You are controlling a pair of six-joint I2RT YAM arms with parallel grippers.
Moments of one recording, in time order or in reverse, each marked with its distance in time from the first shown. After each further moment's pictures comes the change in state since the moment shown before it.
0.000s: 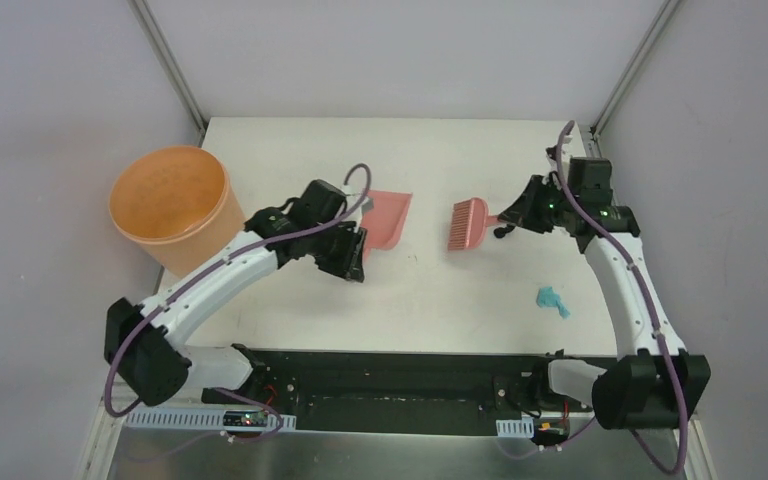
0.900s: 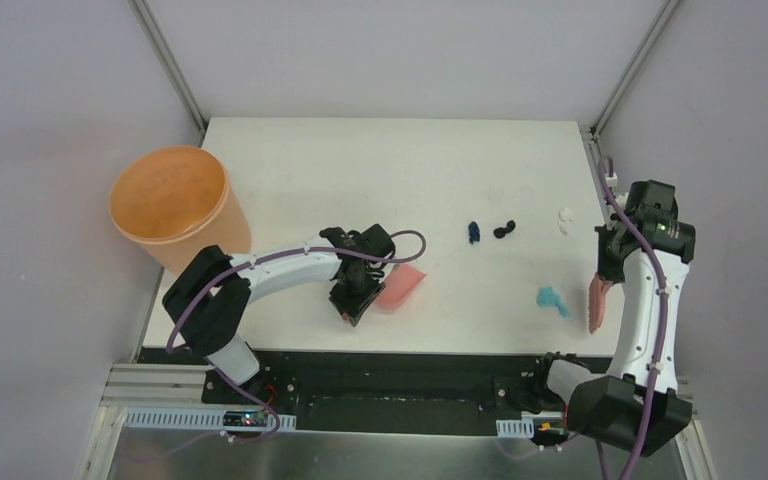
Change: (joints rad) left arm -0.230 0.371 -0.082 -0.046 -0.167 0.140; right arm -0.373 -0.145 0.124 -0.603 0.535 -0.592
